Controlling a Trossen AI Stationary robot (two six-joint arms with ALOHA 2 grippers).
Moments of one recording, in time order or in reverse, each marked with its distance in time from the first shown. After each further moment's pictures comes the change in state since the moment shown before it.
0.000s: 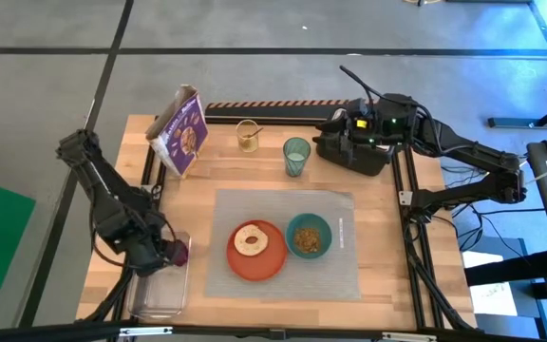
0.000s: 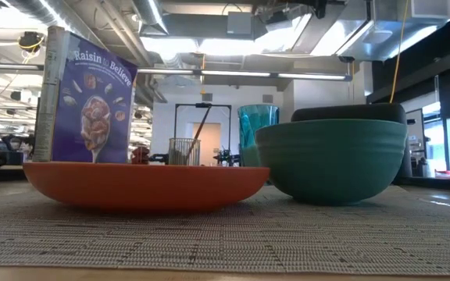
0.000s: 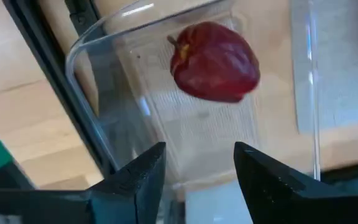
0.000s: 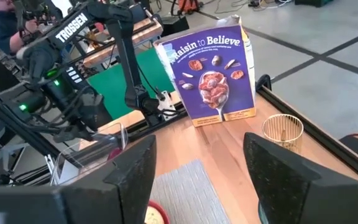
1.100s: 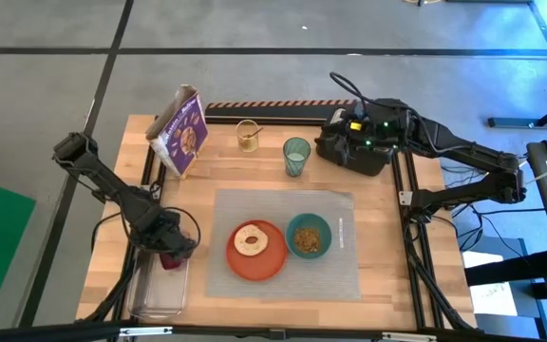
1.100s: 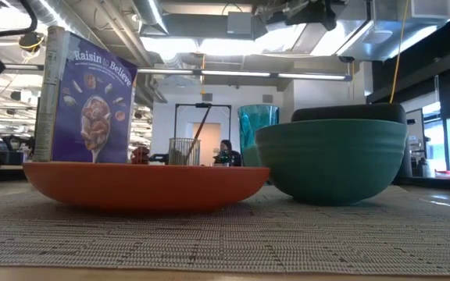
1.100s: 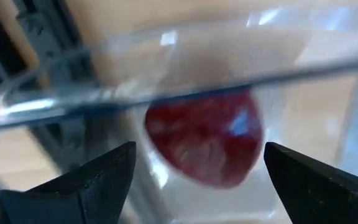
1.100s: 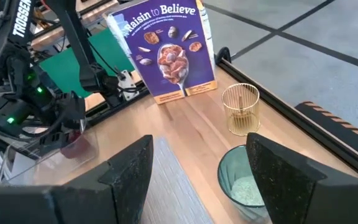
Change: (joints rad) left arm 0.224 0.004 -0.321 0.299 0.179 0.156; right arm 0.000 0.000 -0.024 -0.115 0.134 0.006
